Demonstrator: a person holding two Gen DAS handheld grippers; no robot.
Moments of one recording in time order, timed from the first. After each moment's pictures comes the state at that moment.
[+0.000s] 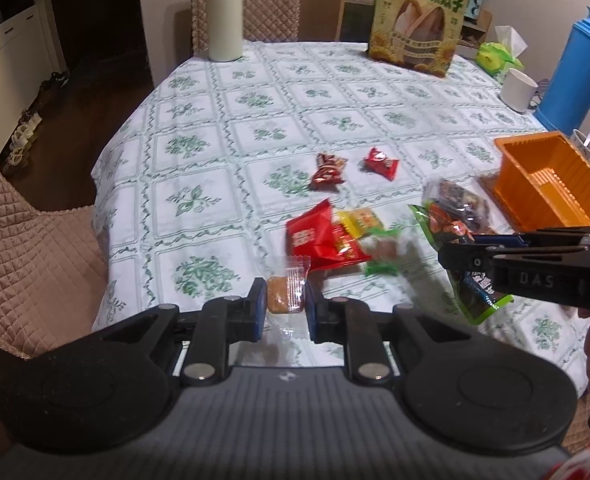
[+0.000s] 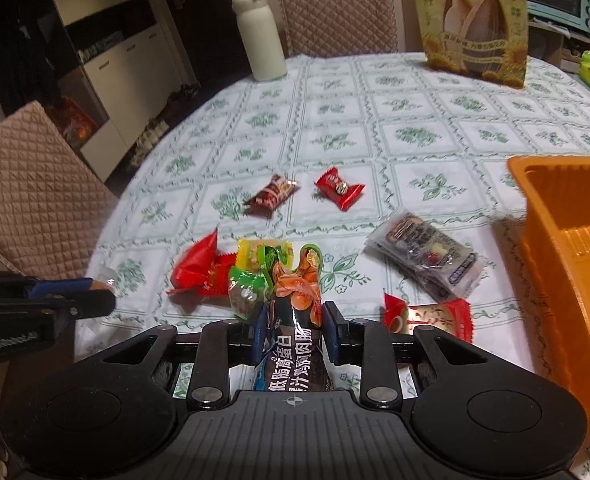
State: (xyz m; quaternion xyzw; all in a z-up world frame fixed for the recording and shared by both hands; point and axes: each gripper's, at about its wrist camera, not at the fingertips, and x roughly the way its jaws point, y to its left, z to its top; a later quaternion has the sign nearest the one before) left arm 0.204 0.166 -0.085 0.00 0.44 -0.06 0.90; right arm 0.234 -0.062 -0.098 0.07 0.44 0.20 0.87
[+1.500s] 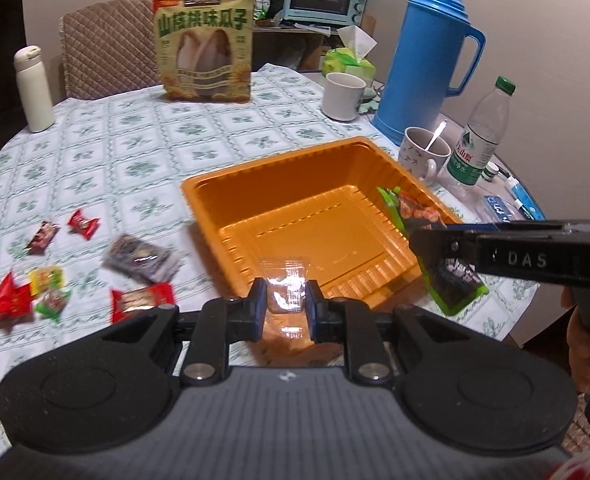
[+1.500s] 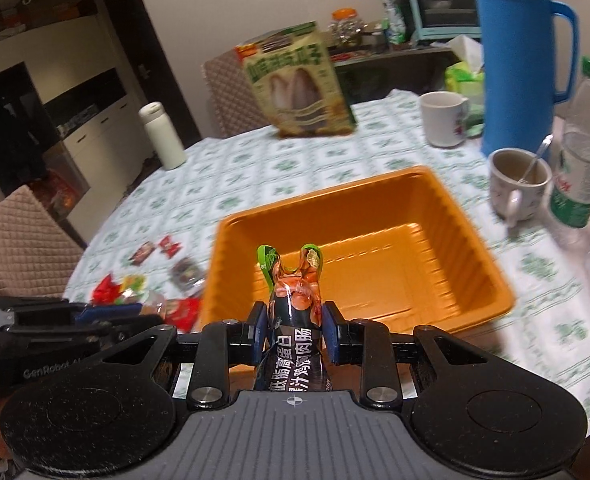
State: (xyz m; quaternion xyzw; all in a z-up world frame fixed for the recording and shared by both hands) left arm 0.181 -0.129 -0.043 0.01 0.40 -0.17 0.90; right arm 0.175 -0.364 -0.033 0.12 0.38 0.16 0.90
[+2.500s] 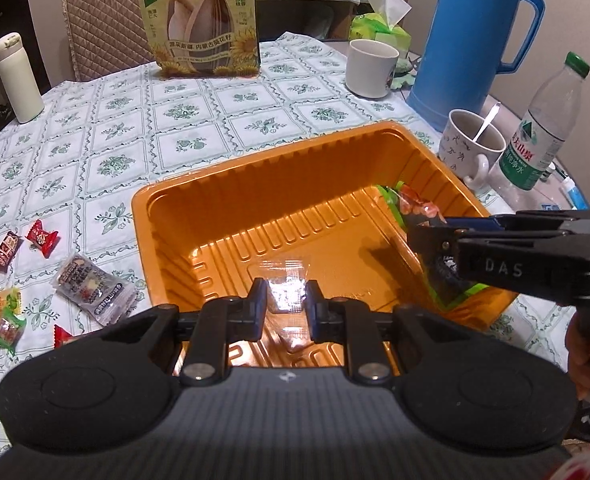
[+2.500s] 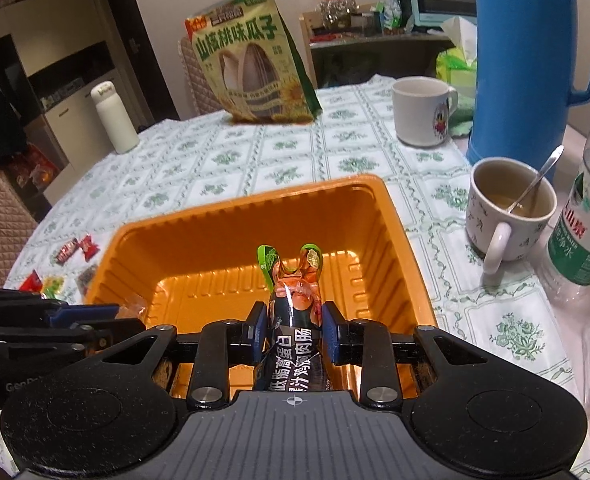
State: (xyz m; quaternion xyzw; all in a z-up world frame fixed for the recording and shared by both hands) left arm 0.260 -0.194 -0.084 0.03 0.44 -0.11 0.89; right arm 0.274 -0.406 -0.092 0.08 0.41 0.17 0.89
